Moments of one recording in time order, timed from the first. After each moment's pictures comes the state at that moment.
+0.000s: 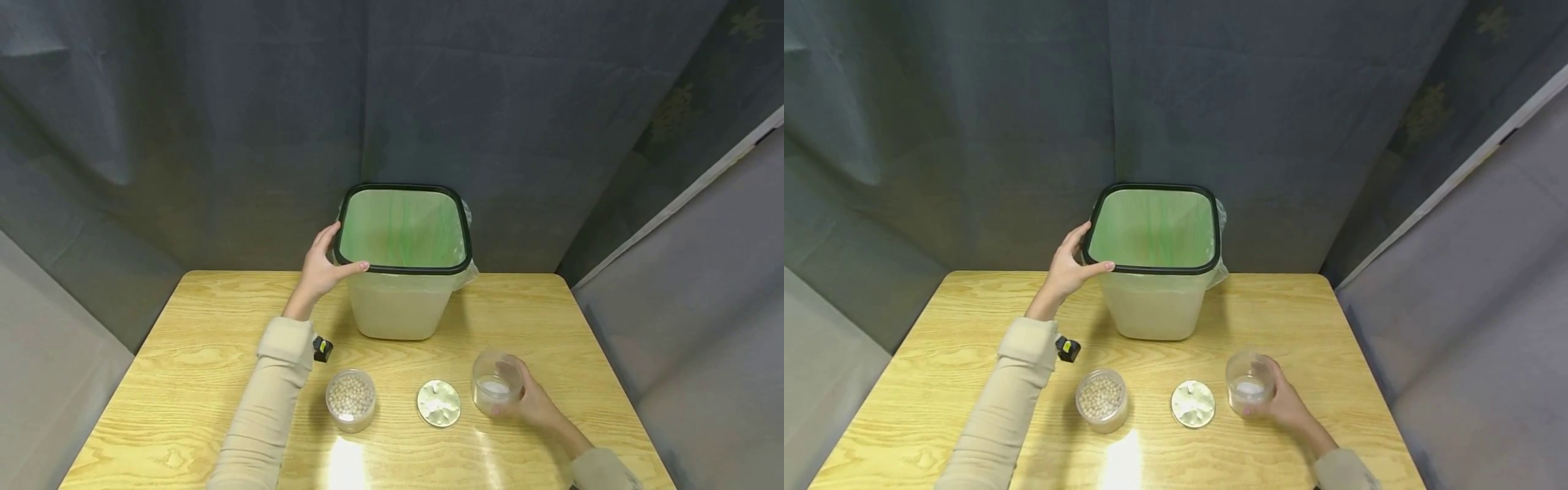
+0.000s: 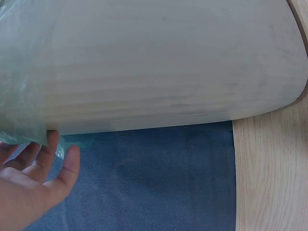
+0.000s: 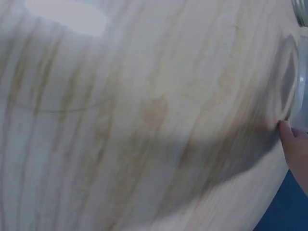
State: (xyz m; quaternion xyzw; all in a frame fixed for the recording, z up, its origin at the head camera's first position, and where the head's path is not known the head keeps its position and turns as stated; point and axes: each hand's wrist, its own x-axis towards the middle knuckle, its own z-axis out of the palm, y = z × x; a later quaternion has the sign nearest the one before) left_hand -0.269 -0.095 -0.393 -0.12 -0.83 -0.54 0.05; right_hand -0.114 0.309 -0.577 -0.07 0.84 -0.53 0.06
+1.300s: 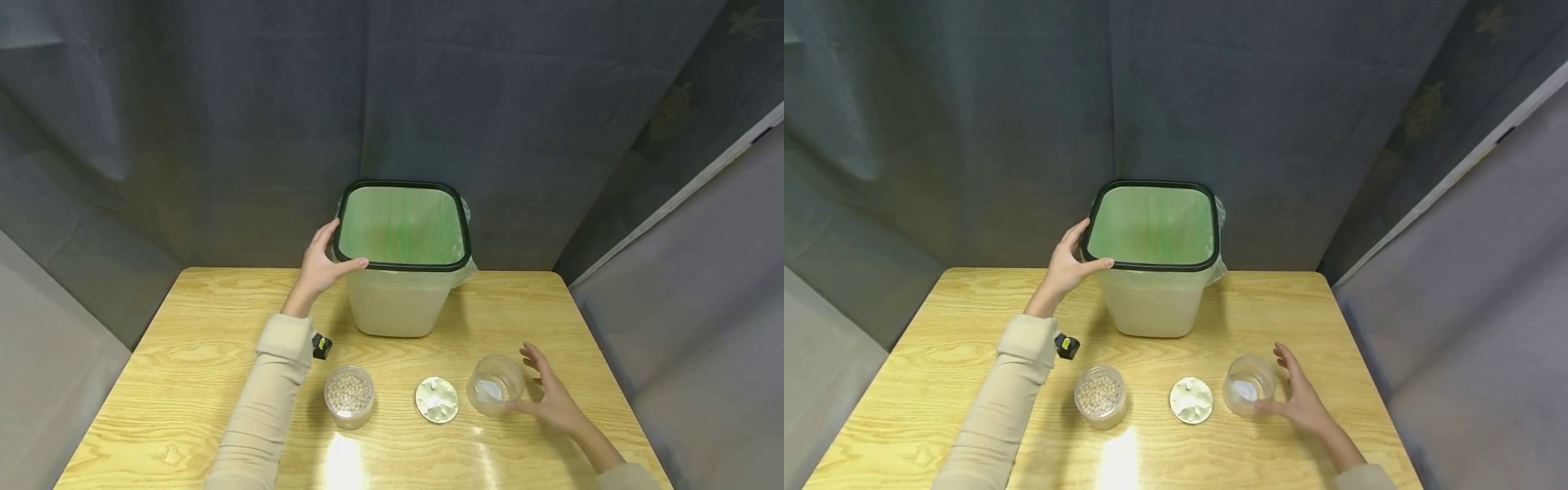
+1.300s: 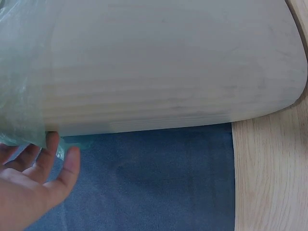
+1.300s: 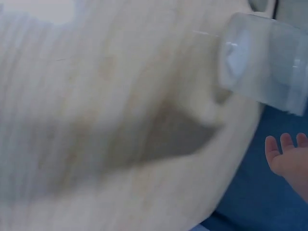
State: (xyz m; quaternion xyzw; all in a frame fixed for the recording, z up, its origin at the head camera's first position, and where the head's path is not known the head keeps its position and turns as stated) left_hand -0.269 -0.092 -0.391 -0.13 -0.82 -0.55 0.05; right_hand -0.095 0.319 -0.530 -0.14 0.88 -0.45 -0.03
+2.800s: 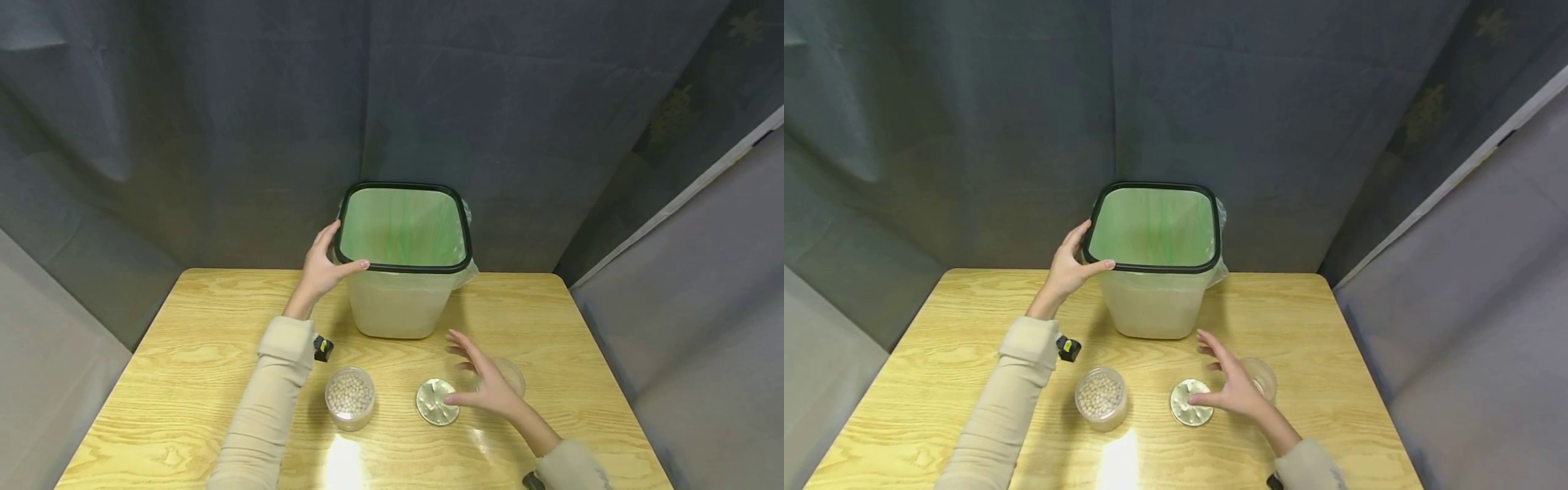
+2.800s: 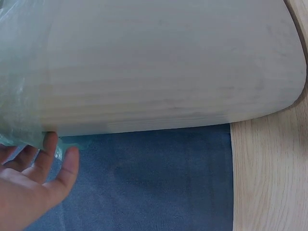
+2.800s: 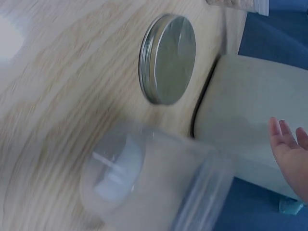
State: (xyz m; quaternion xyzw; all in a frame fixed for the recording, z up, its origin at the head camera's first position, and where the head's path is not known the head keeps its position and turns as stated) left_hand -0.269 -0.090 -0.395 -0.12 -0.82 -0.55 0.06; right_hand -0.115 0.207 -0.467 -0.31 0.80 -0.52 -0.04
